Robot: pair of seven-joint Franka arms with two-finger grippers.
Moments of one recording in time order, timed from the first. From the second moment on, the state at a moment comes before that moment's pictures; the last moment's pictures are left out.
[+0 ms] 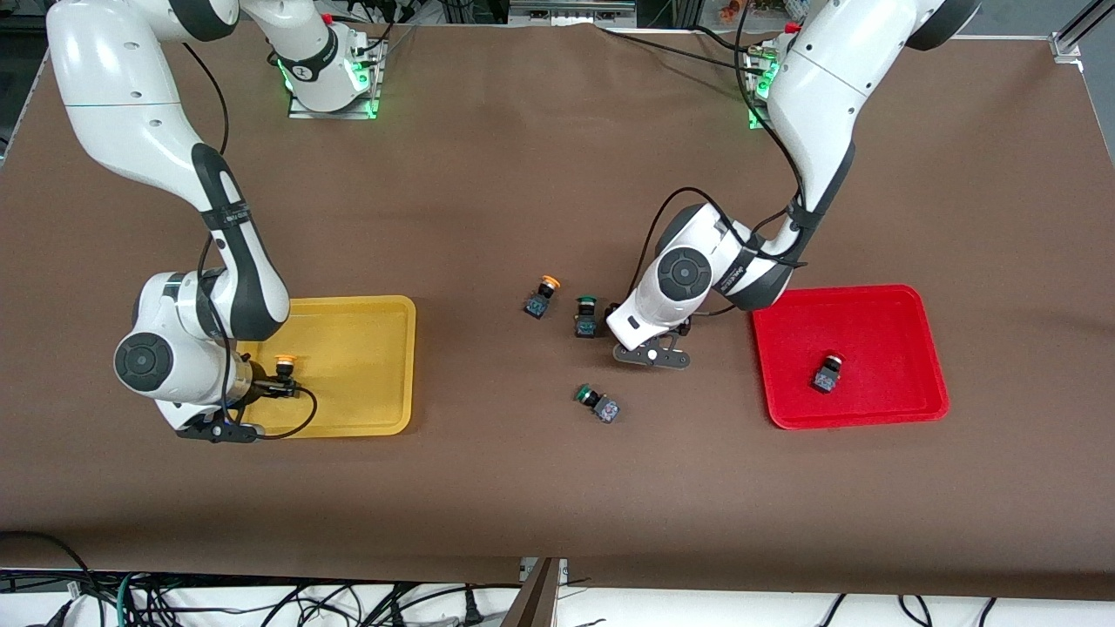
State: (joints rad) left arm -0.32 0.75 -0.26 -1.65 0.11 2.33 -0.49; right arm 0.04 0.78 0.00 -1.48 -0.06 2.21 0.15
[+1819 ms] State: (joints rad) left arm 0.33 0.72 -0.23 -1.63 0.24 2.22 0.74; right arm 0.62 0.82 0.06 -1.42 -0.06 2.27 1.16
